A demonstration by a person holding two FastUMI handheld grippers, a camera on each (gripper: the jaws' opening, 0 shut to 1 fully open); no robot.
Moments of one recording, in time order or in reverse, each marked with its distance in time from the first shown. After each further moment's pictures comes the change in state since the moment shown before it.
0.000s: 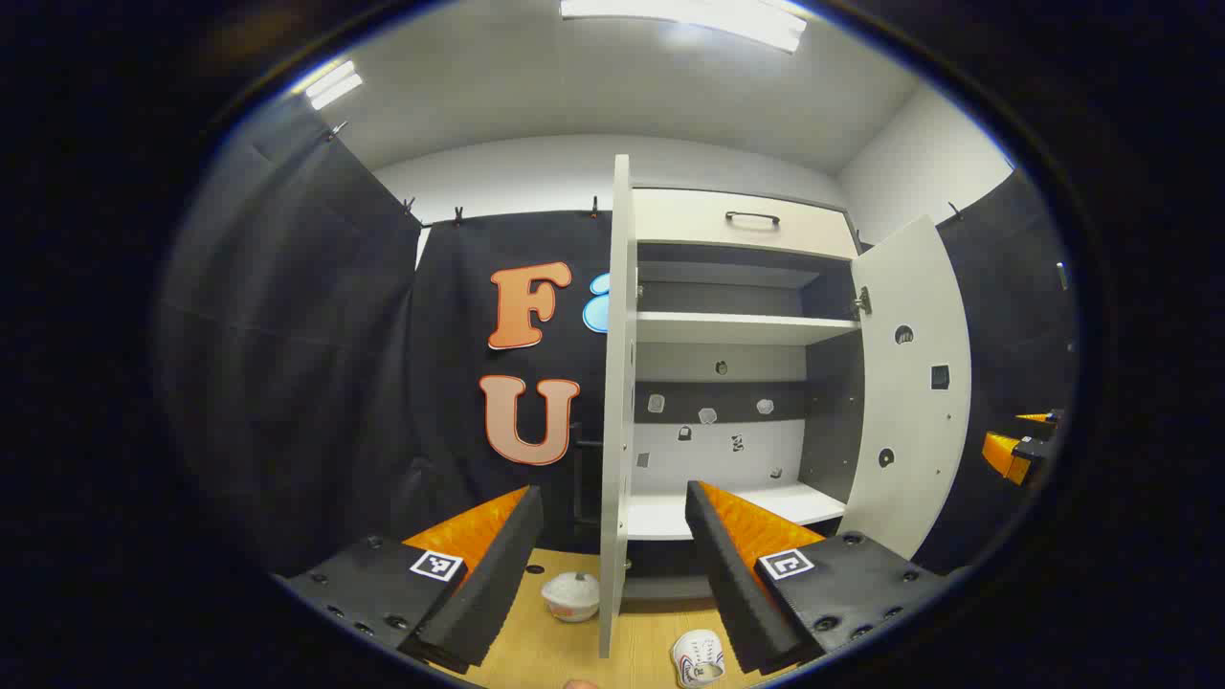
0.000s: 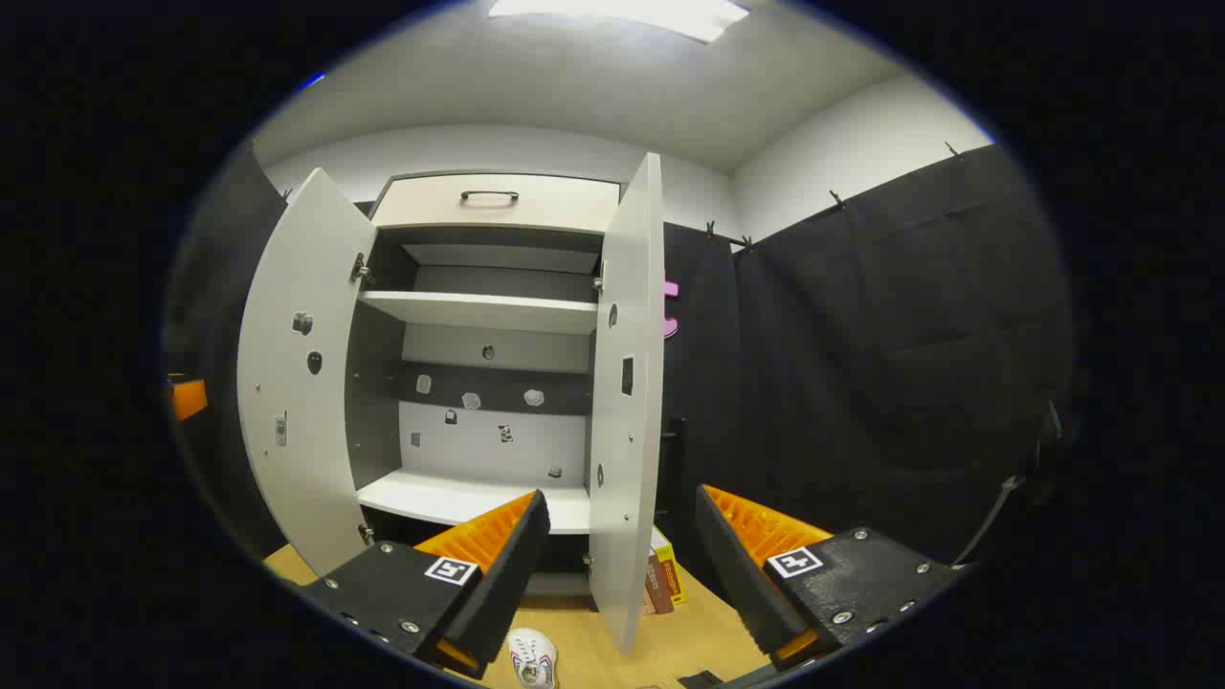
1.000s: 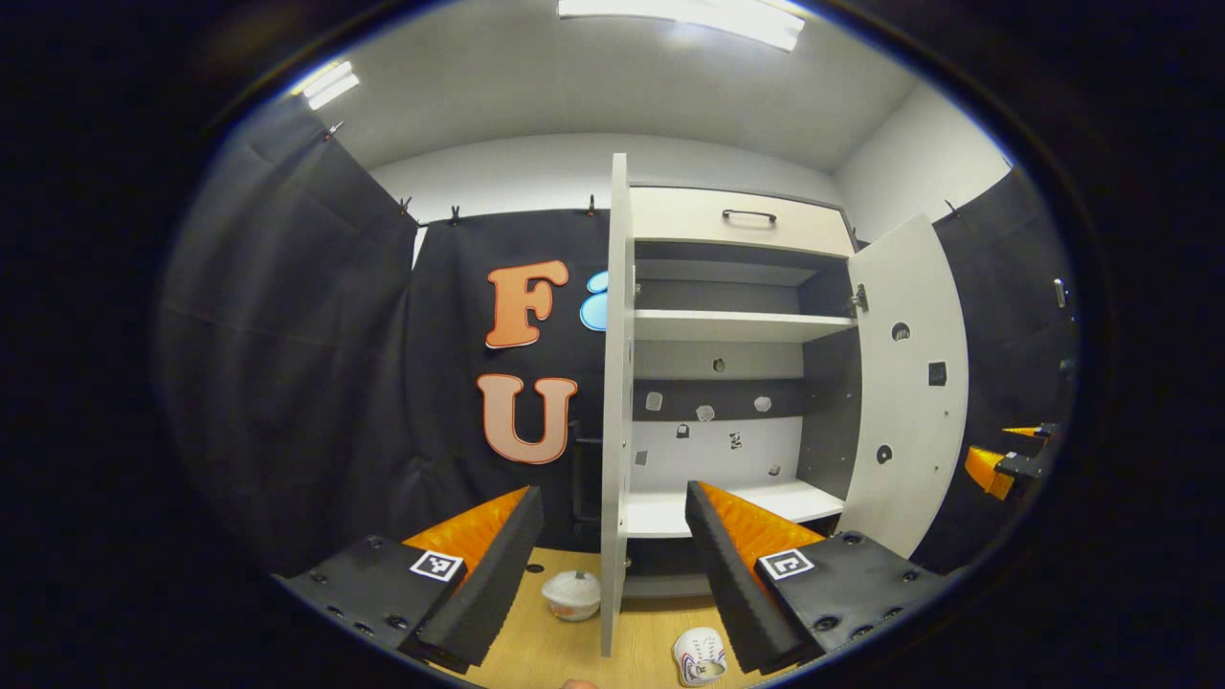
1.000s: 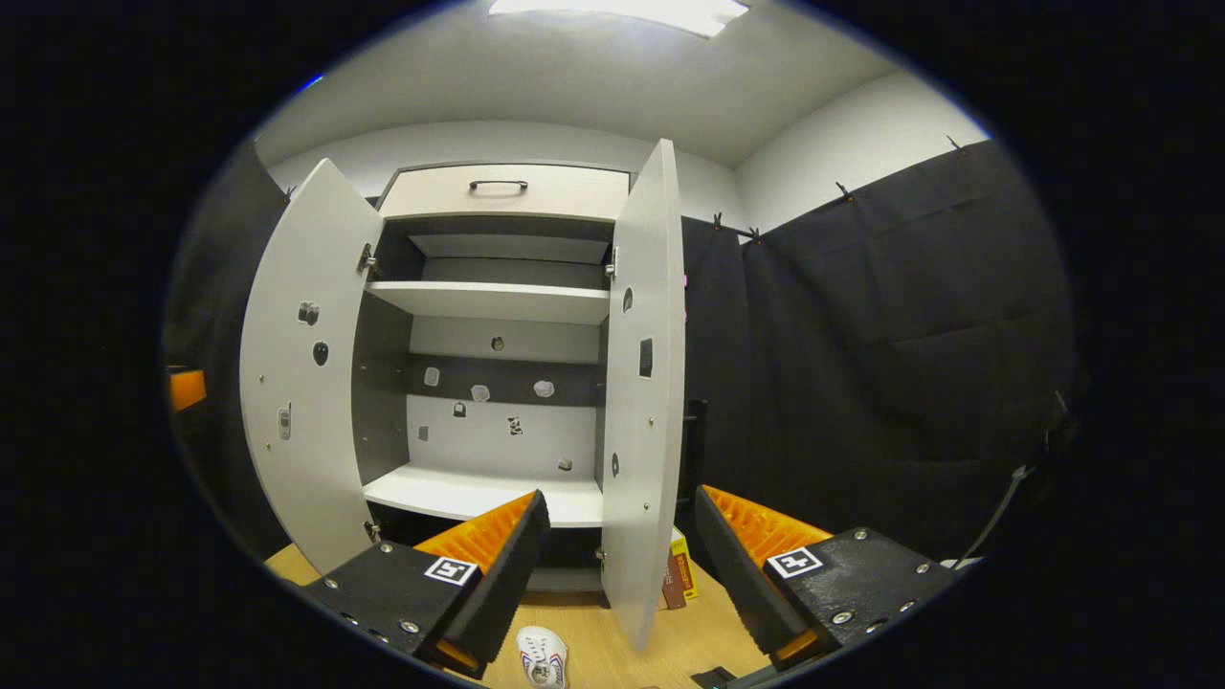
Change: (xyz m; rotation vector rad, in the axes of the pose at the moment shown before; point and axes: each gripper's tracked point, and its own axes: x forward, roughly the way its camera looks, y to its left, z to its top) left arm -0.001 0.002 -0.004 0.005 0.007 -0.005; right arm 0.010 0.023 -0.032 0.018 0.032 0.027
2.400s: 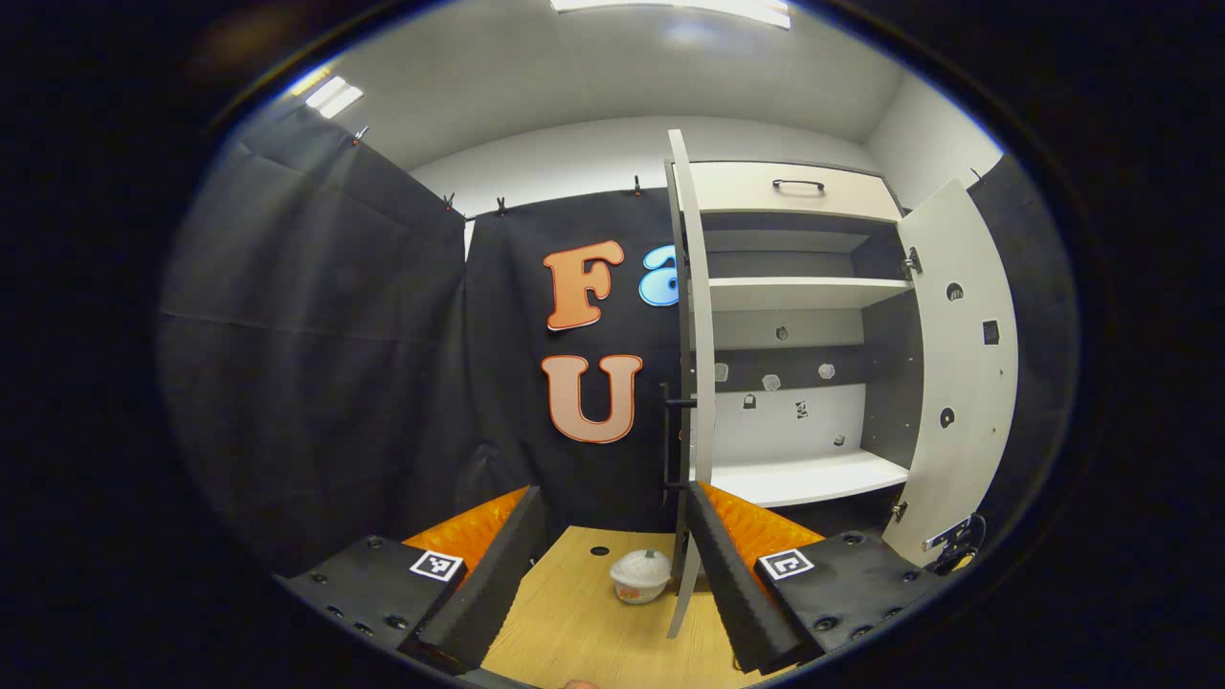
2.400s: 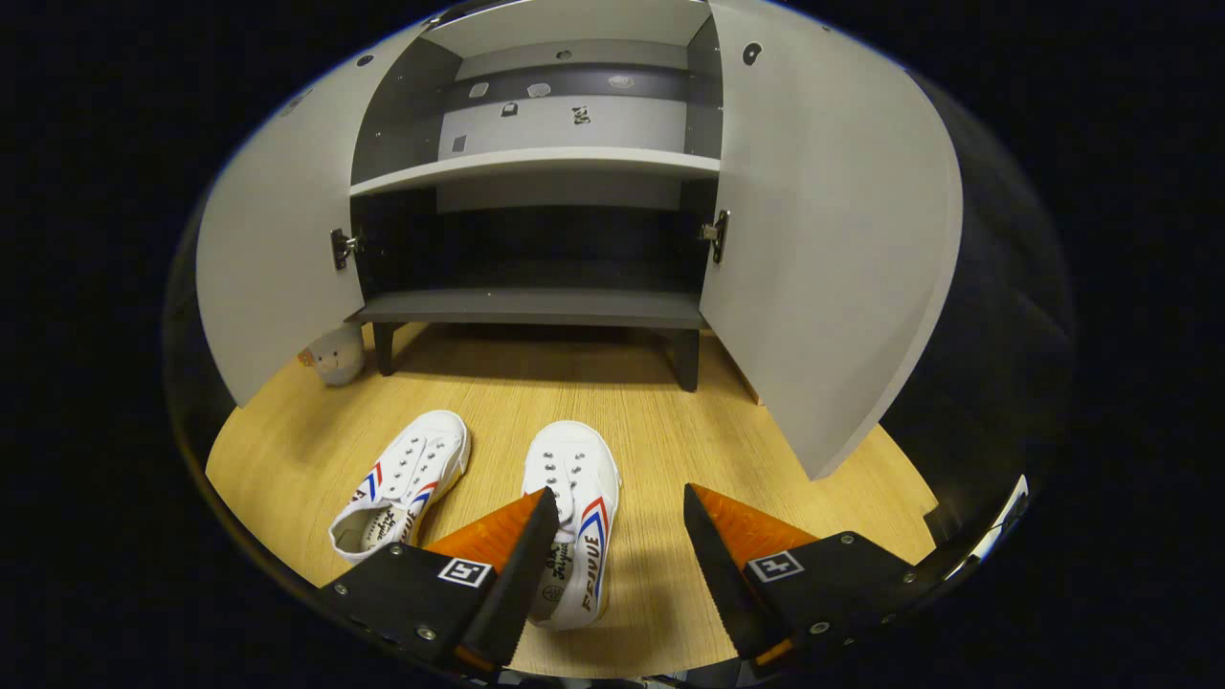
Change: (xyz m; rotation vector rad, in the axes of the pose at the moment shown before) left arm -0.023 0.067 -0.031 0.061 0.068 0.178; right arm 0.033 0.080 -0.450 -0.070 0.699 0.168
